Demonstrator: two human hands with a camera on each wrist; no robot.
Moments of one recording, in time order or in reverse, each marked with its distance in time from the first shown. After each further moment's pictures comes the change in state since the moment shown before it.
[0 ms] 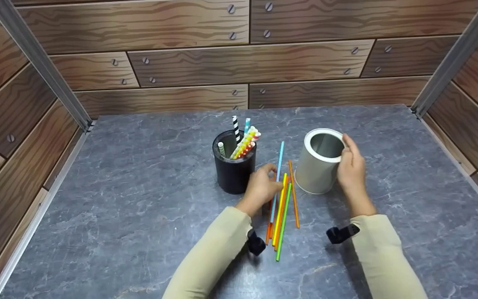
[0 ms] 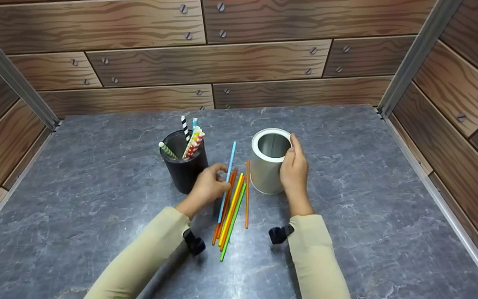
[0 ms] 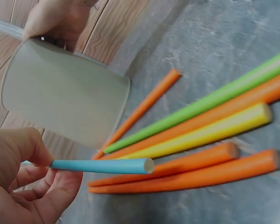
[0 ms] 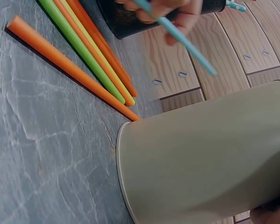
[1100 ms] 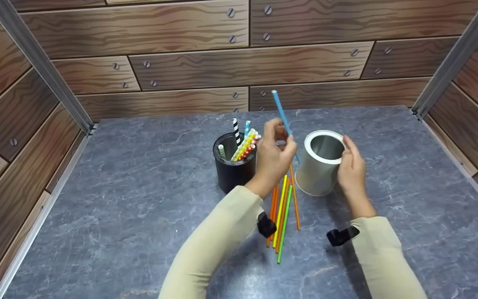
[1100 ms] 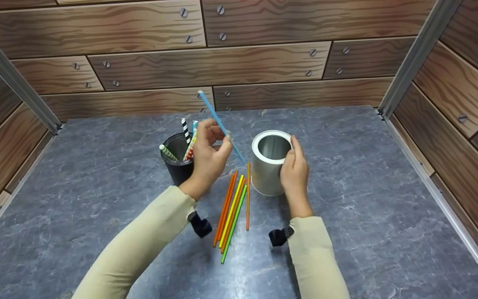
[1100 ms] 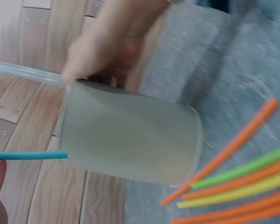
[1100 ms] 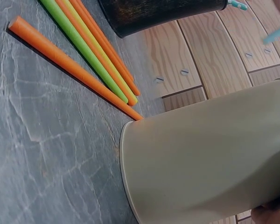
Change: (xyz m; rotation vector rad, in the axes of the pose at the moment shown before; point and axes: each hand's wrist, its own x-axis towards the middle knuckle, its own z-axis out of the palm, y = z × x) left_hand 0.015 0.072 -0.024 -0.434 0.425 0.582; right_hand 0.000 0.002 0.003 0.004 0.033 -0.050
